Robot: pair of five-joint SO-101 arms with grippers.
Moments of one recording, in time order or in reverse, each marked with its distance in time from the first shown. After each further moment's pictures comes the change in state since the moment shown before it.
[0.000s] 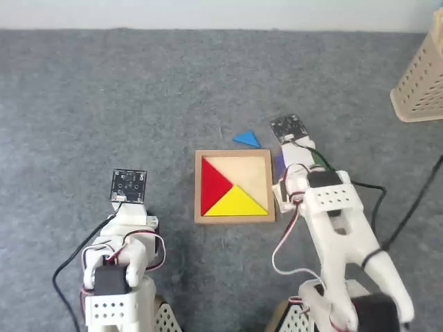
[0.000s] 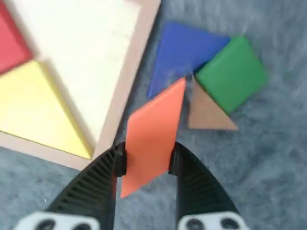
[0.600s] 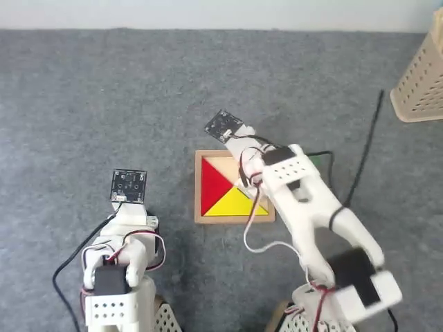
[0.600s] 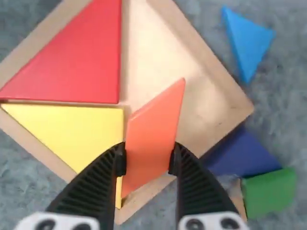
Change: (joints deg) left arm 0.0 0.0 0.0 0.0 0.0; right arm -12.6 23.5 -19.9 0.4 14.9
